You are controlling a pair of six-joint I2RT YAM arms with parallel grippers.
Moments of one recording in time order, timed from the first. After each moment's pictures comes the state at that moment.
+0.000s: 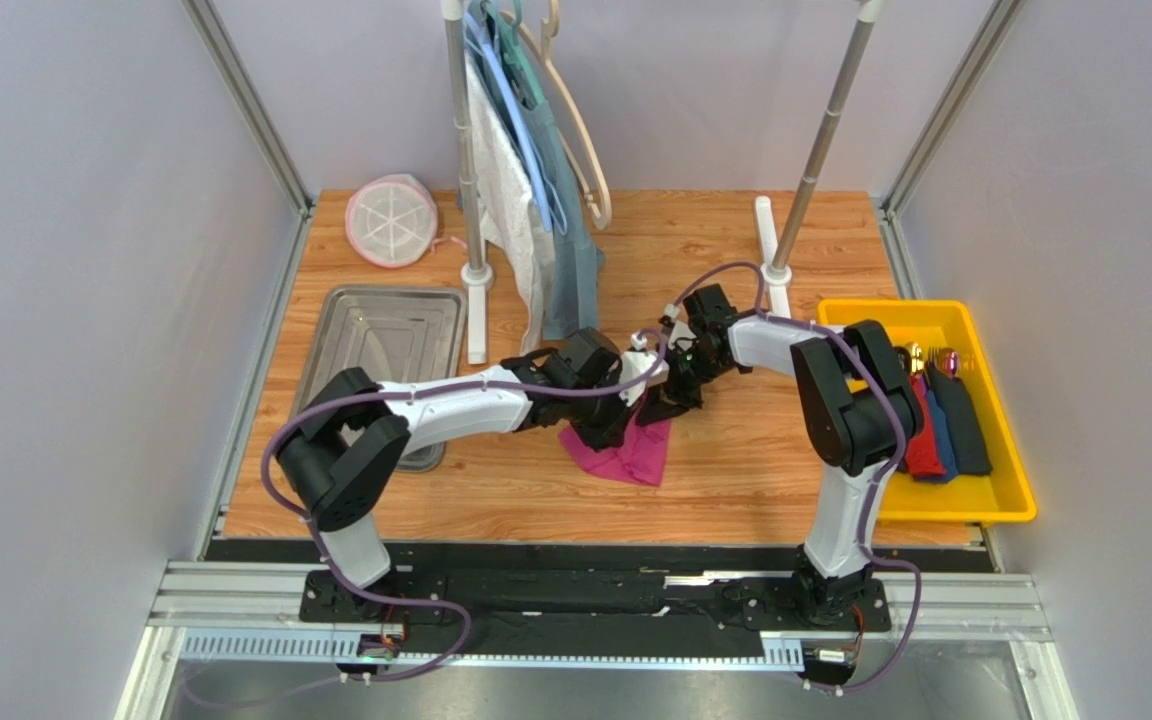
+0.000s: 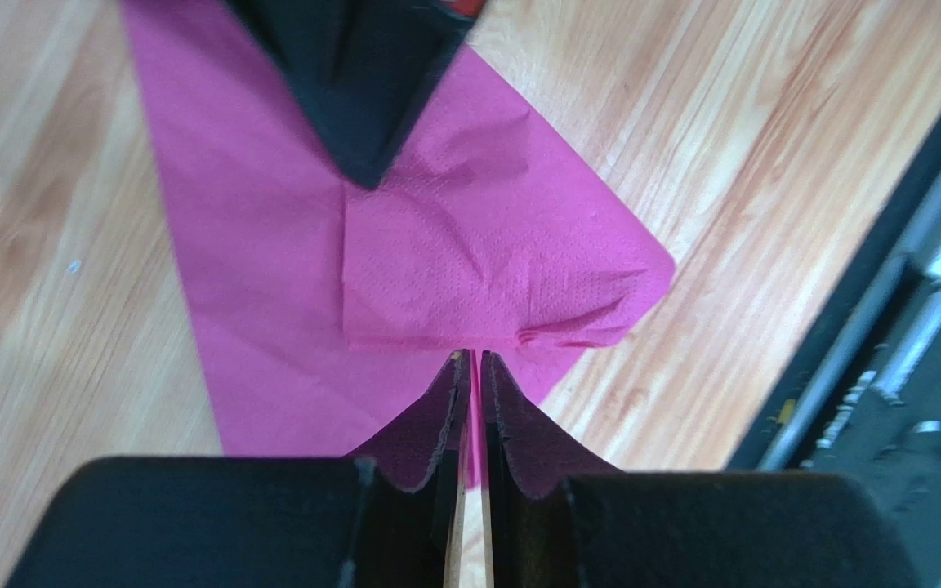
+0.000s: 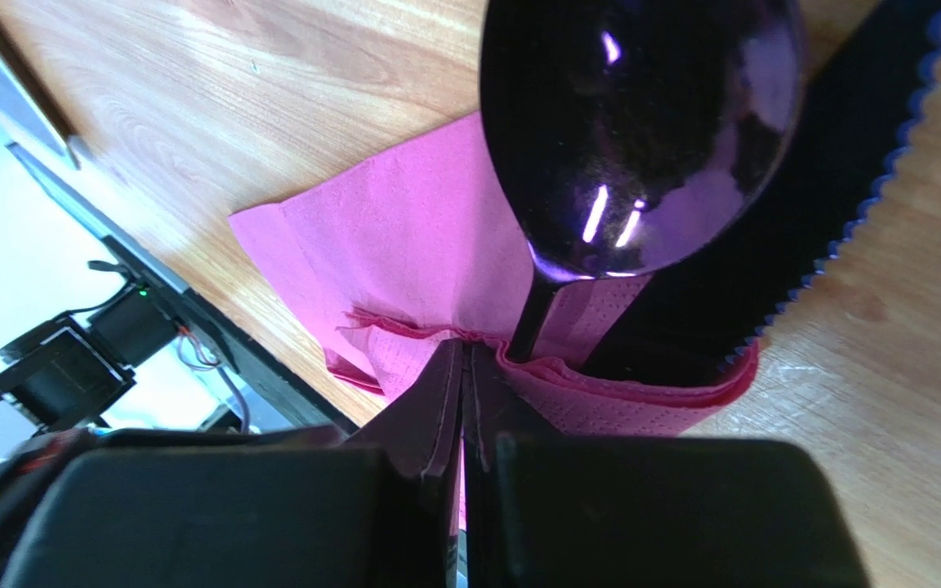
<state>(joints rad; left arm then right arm) -0.90 1.75 1.07 -0.23 0.28 0.02 0.36 1.93 1.12 -0.49 -0.62 0.45</state>
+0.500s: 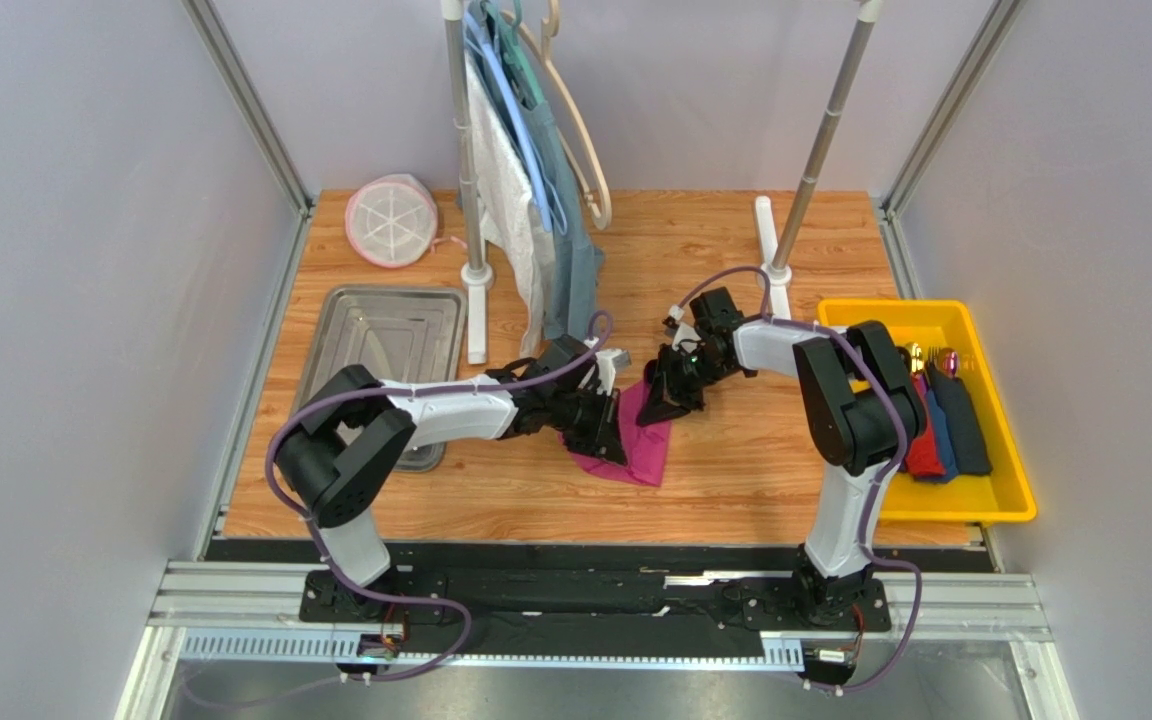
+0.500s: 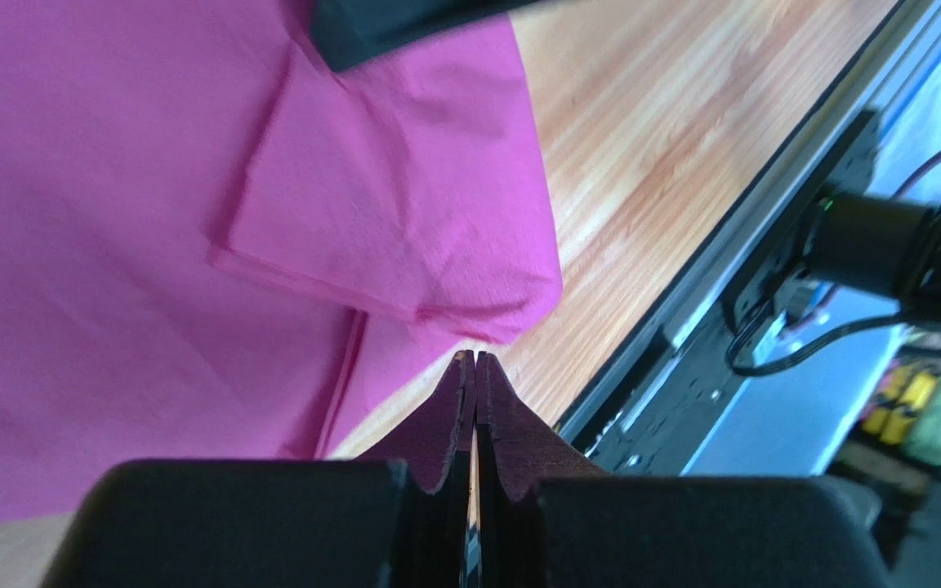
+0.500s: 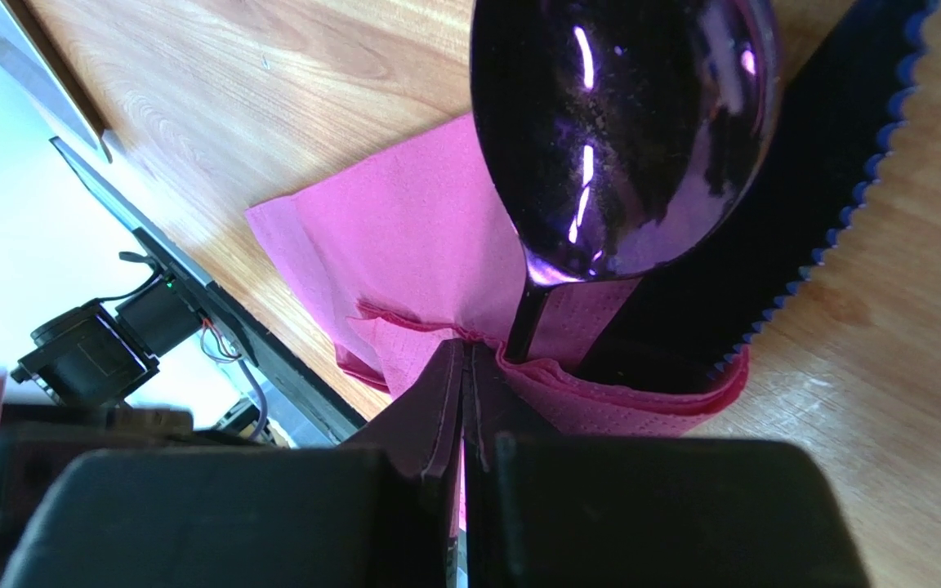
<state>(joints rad) -0.83 1.73 0.94 -0.09 0.45 -0.57 0.33 1.92 1.07 -0.42 -0.68 0.46</state>
